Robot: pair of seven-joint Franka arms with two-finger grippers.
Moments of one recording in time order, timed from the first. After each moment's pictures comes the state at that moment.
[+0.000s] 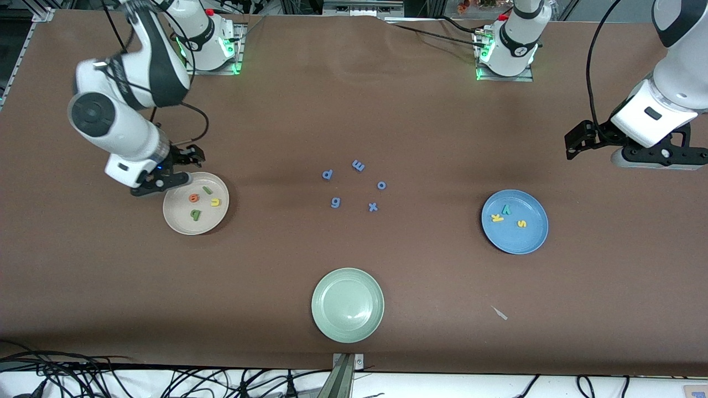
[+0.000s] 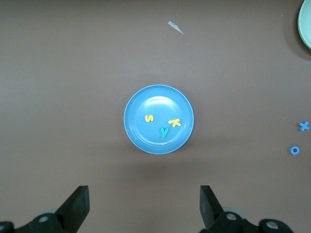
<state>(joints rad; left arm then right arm) -0.04 0.02 -0.06 -1.68 0.04 1.71 -0.06 -0.03 0.09 0.22 -1.98 -0.07 1.93 -0.07</state>
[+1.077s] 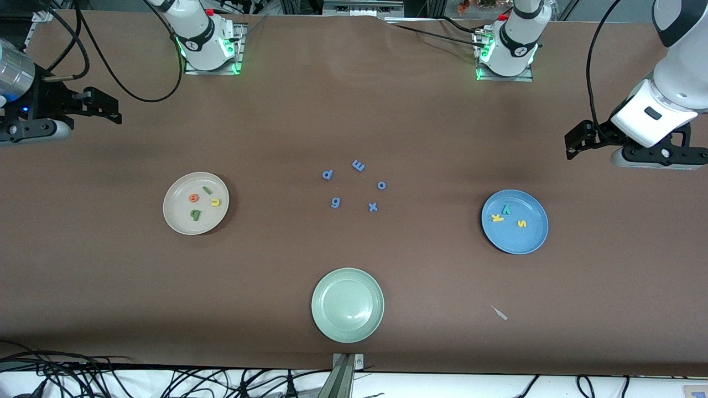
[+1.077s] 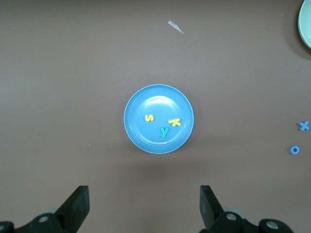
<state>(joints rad) -0.04 0.02 -0.06 -1.68 0.04 1.70 -0.06 0.00 0.02 0.05 -1.61 0.00 1.47 -0.08</state>
